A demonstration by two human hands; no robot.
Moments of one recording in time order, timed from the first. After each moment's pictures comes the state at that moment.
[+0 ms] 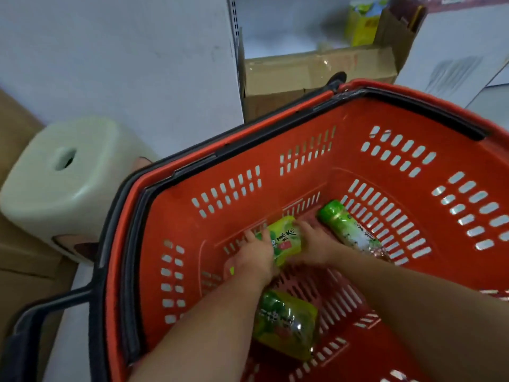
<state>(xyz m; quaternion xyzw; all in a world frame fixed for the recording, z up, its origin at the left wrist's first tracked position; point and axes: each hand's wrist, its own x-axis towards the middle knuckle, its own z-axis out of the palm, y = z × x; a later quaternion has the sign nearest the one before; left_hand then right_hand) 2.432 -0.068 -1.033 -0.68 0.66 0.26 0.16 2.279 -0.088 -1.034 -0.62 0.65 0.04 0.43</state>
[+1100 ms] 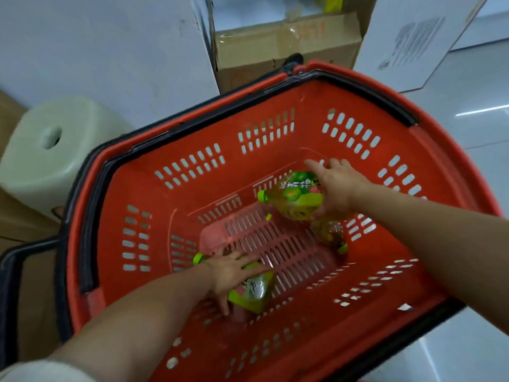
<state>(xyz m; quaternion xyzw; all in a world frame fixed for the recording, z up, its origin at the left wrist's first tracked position) 2.468 0.019 -1.022 -0.26 0.87 0.17 0.37 2.196 -0.059 -0.924 -0.74 0.63 0.15 0.19</state>
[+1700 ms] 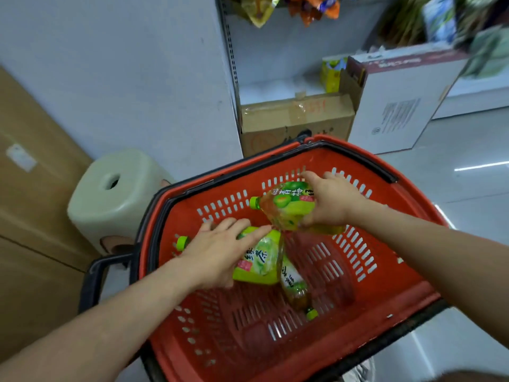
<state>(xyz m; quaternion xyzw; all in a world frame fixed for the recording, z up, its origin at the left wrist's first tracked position) 2.478 0.020 -0.826 -0.45 0.88 0.00 0.15 2.234 -0.046 -0.817 -0.76 0.64 0.03 0.15</state>
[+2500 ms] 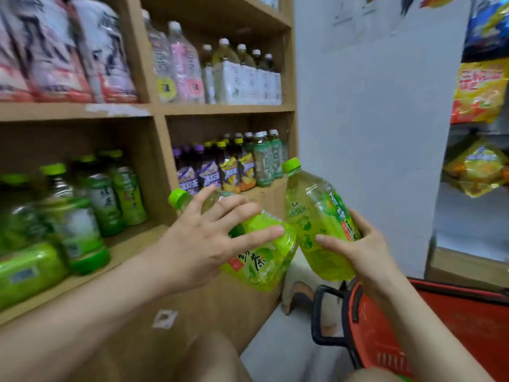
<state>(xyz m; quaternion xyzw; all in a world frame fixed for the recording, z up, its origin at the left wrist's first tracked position) 2.660 0.413 -0.520 -0.61 0.67 -0.41 0.13 2.469 0.216 -0.588 -0.64 0.22 -0.44 0.59</state>
